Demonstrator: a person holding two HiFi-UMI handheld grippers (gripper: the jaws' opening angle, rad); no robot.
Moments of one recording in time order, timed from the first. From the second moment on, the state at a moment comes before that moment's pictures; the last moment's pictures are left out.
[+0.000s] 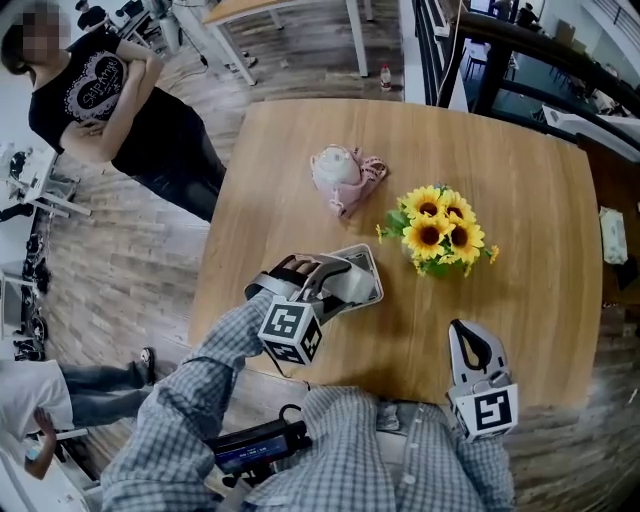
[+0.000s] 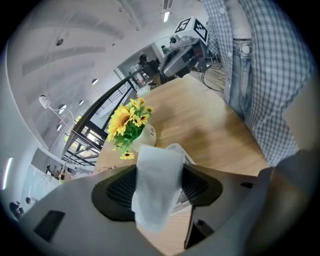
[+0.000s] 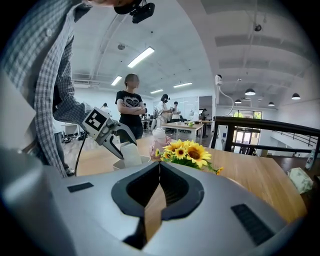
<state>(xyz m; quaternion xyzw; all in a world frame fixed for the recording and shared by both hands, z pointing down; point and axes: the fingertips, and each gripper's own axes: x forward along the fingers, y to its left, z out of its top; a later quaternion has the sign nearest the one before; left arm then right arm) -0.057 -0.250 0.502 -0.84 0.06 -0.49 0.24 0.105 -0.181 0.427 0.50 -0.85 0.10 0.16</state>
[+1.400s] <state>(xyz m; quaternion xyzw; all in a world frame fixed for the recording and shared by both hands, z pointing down) -0.048 -0.228 0.412 -0.89 0.27 -0.35 0.12 0.120 -0.198 0.404 0.48 -0.86 0.04 0.15</state>
